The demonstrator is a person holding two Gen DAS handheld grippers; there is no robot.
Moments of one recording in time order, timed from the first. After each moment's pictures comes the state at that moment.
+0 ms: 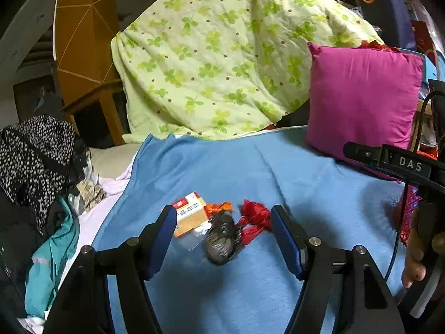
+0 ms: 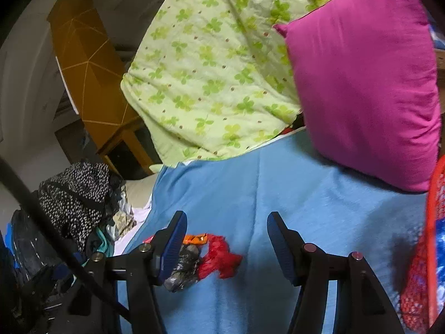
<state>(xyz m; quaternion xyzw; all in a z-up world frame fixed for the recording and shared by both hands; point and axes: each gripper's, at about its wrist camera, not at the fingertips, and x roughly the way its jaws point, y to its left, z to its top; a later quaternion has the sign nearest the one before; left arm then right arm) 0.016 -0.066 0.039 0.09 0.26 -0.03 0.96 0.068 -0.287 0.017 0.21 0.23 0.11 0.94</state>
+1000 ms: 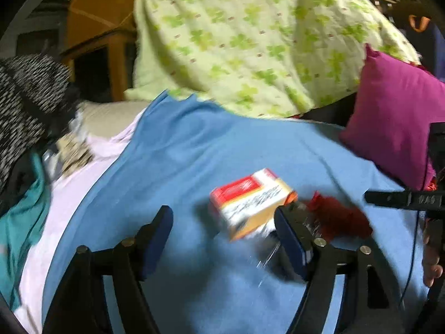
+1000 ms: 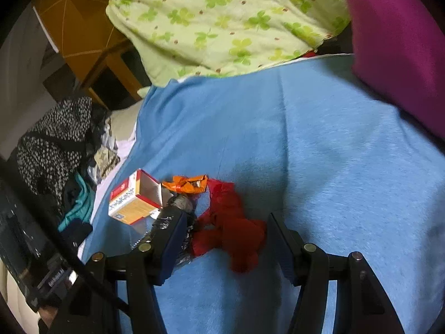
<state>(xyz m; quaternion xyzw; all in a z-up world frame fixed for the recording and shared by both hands) 0.128 0.053 -0.043 0.00 0.29 -0.07 0.95 0.181 -0.205 -0.068 0.16 0.42 0.15 0.88</state>
